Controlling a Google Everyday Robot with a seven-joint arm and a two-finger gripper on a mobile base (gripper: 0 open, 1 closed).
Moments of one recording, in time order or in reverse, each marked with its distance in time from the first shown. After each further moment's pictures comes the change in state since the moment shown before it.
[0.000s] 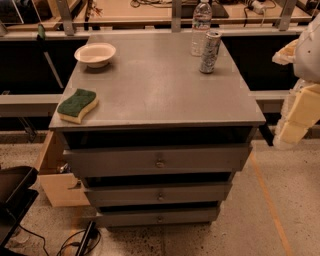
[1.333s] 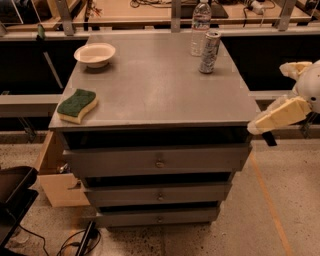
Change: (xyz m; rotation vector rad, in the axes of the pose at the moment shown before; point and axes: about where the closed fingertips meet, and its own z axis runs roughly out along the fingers) arm 0.012 -0.055 0.060 0.141 -0.503 0.309
